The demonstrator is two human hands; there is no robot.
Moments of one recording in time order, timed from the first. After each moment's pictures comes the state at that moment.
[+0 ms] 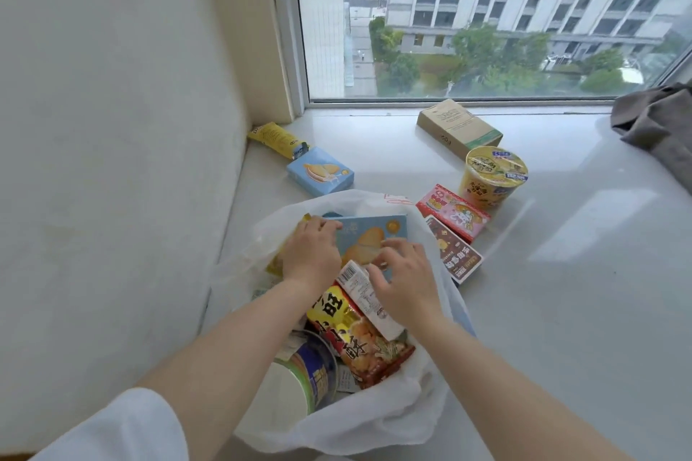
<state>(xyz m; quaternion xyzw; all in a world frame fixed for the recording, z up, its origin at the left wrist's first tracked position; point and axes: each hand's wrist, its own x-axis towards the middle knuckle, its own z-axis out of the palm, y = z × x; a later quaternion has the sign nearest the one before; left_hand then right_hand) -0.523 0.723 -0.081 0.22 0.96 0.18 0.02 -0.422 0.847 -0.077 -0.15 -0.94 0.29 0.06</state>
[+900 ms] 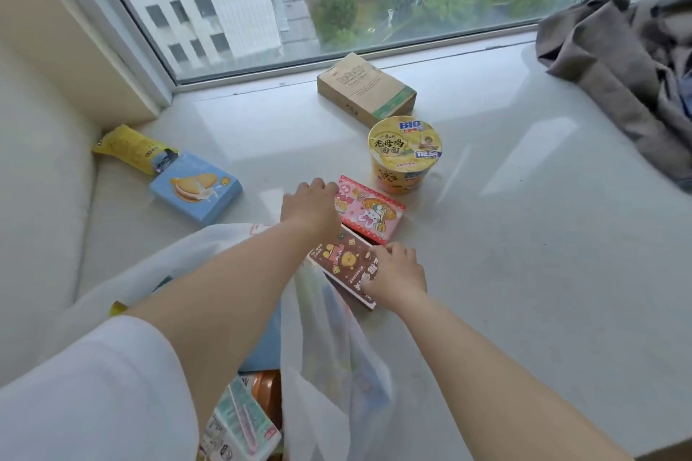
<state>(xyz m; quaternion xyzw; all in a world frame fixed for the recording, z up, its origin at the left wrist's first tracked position) -0.601 0.989 -0.117 0.34 0.93 -0.03 0.16 -0.457 1.054 -0.156 -0.33 -0.89 0.23 -0.20</state>
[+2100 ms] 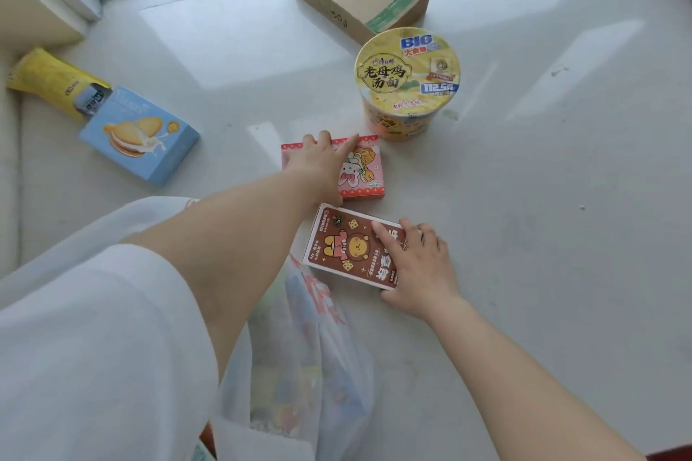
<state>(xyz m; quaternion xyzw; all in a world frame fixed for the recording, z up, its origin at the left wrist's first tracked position) -0.632 1.054 -0.213 0.39 0.88 -0.13 0.24 -0.418 1.108 -0.236 -0.20 -0.94 0.16 -0.22</state>
